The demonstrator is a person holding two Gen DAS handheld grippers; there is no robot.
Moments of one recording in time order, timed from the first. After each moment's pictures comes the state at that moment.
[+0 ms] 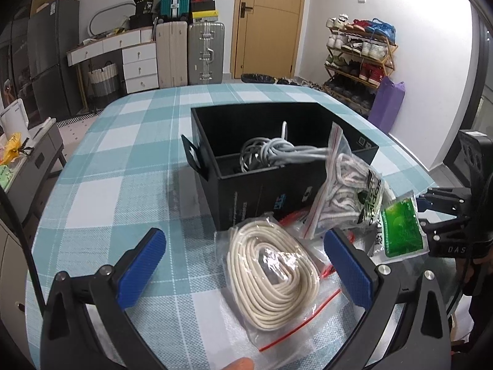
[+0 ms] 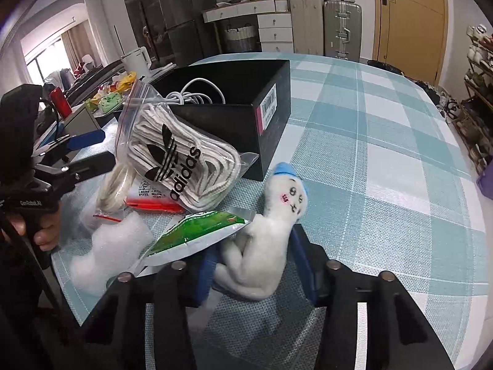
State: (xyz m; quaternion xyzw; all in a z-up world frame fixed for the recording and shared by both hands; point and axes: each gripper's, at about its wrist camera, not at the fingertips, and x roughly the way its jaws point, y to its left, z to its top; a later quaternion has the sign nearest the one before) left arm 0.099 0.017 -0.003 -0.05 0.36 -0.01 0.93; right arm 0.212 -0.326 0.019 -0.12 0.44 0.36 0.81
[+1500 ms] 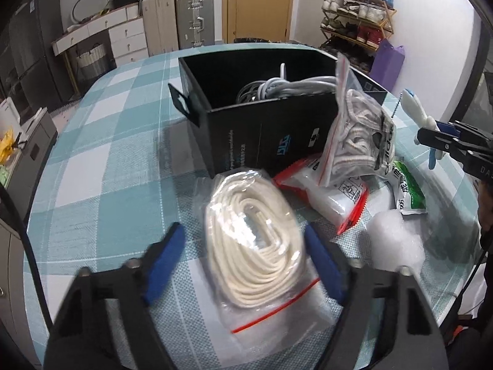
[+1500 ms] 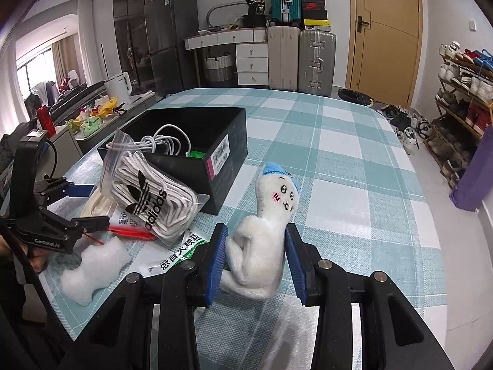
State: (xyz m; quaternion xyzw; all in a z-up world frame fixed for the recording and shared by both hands) left arm 0.099 0.012 -0.023 -0.01 0.43 -0.03 0.90; right arm 0.212 -0.357 0.052 -0.12 0.37 0.32 0.87
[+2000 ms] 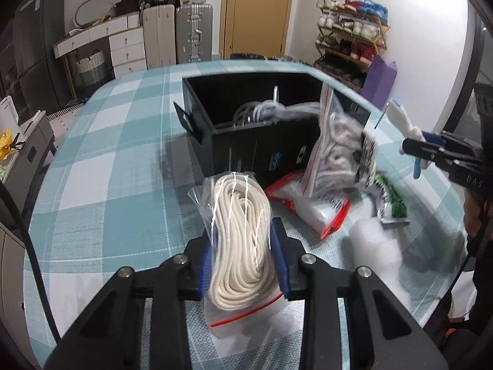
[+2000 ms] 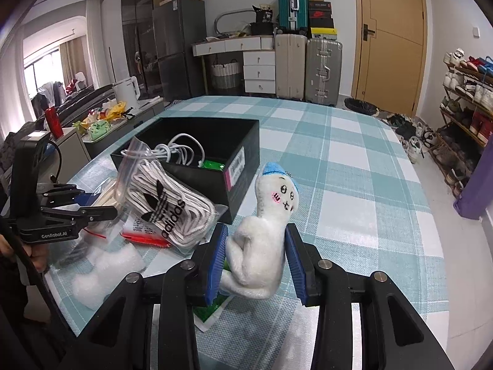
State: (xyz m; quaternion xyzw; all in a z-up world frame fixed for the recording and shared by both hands) left arm 0.082 0.016 -0.006 -0.04 0.40 -0.04 0.91; right arm 0.201 -0.350 0.063 -0.11 0.35 0.33 0.87
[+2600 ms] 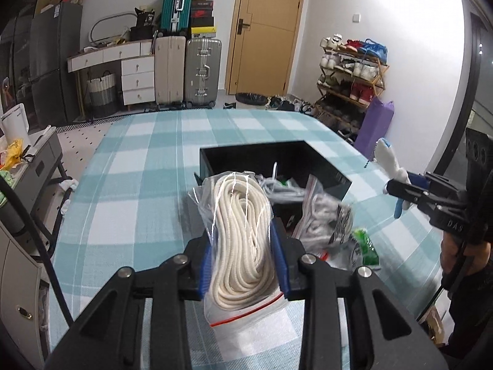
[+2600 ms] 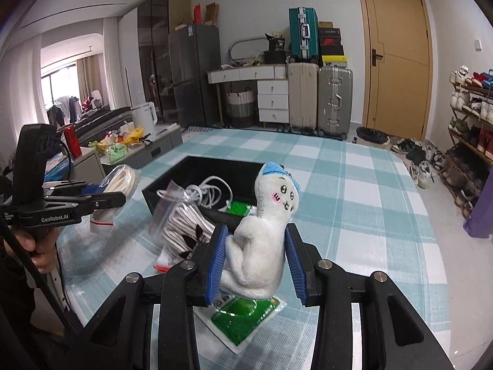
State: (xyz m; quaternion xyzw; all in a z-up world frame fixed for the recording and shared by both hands) left arm 0.078 0.034 0.052 -0.07 0.32 -0.03 0.94; right arm 0.184 -0.339 0.101 -0.09 0.28 0.37 0.88
